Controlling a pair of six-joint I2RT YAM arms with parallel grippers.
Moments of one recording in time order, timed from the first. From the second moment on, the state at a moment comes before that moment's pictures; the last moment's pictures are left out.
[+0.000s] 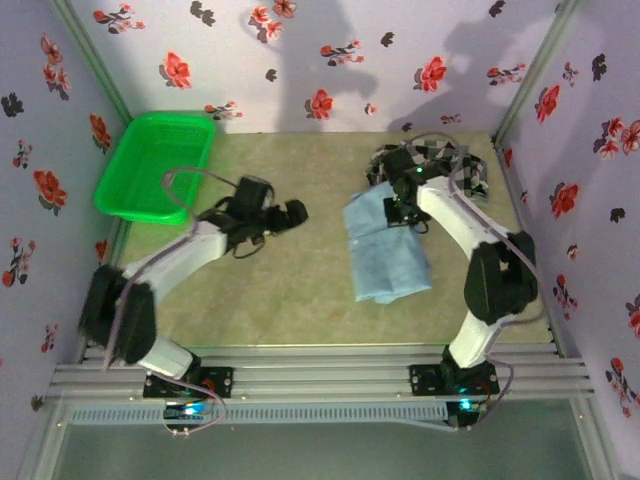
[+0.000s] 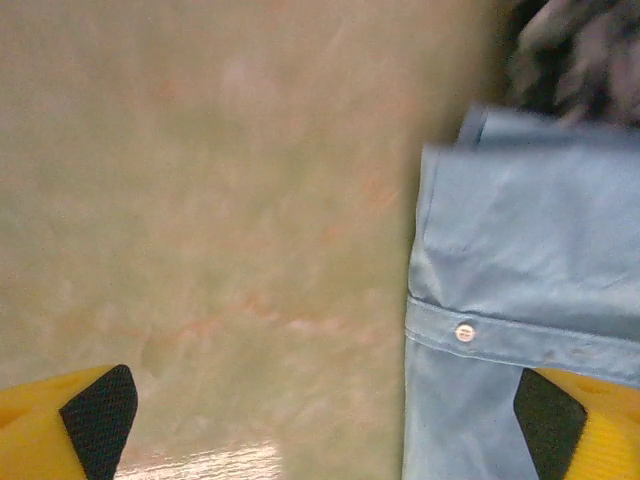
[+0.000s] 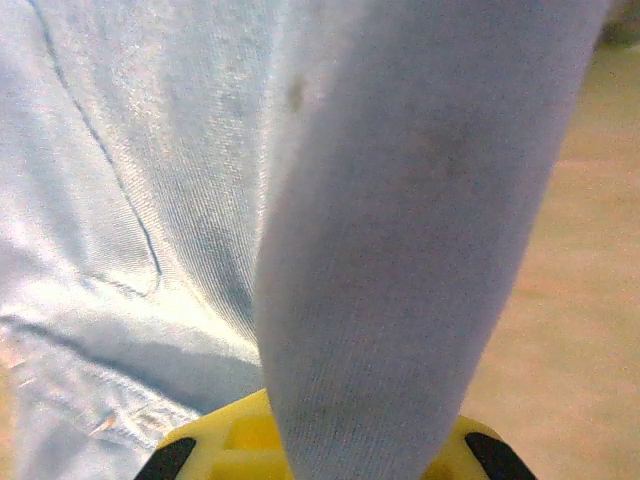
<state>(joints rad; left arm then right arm) -0.53 1.44 1.07 -0.39 0.13 -0.81 0.38 1.70 1.49 -1.08 0.26 0.27</state>
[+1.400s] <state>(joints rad) -0.74 1.31 0.70 -0.26 0.16 -1.15 0.50 1.66 1.37 -1.04 -0.26 0.46</state>
